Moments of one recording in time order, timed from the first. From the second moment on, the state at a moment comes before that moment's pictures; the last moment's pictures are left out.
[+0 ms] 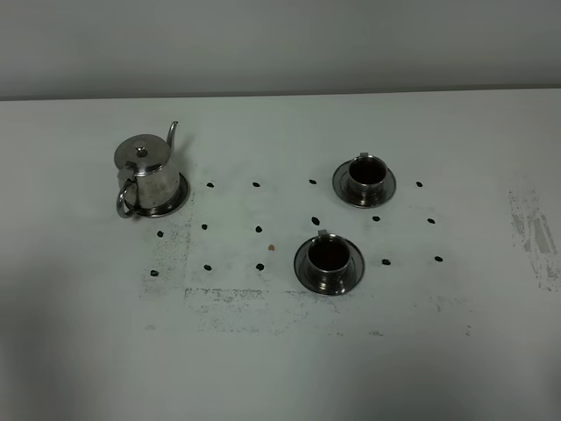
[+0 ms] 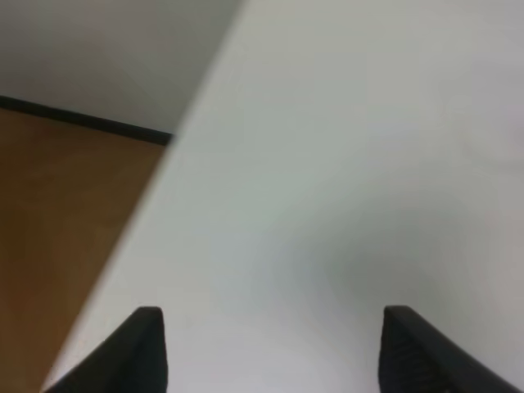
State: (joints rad) left arm 0.34 0.61 -0.76 0.10 0.87 0.03; right arm -0.01 -0.01 -0.52 0.24 1.12 -0.13
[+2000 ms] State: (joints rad) left arm 0.15 -0.01 -0.47 -0.08 1.06 0.12; right arm -0.01 -0.01 -0.52 0.24 1.12 -0.13
